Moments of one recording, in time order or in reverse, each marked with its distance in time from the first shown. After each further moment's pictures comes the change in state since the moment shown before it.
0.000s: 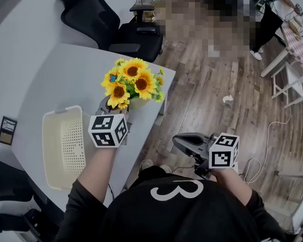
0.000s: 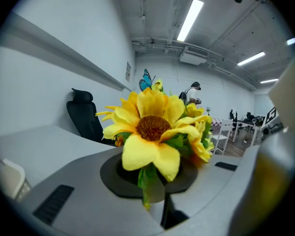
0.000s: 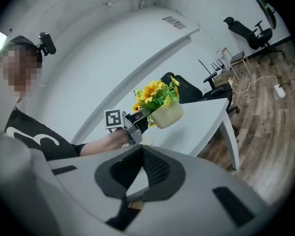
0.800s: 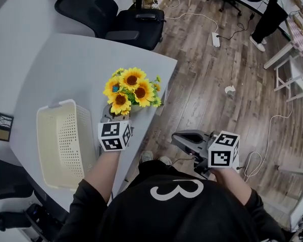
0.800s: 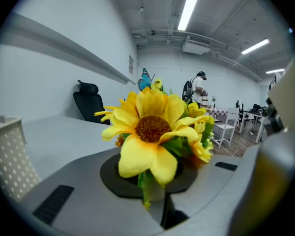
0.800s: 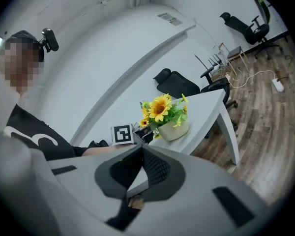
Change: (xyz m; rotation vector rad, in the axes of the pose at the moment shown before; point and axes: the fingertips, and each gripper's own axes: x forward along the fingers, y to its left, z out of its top) left arm 0.007 0.013 -0.094 0.020 0.072 0.076; right arm 0.009 -0.017 -0.017 0.031 0.027 -0.009
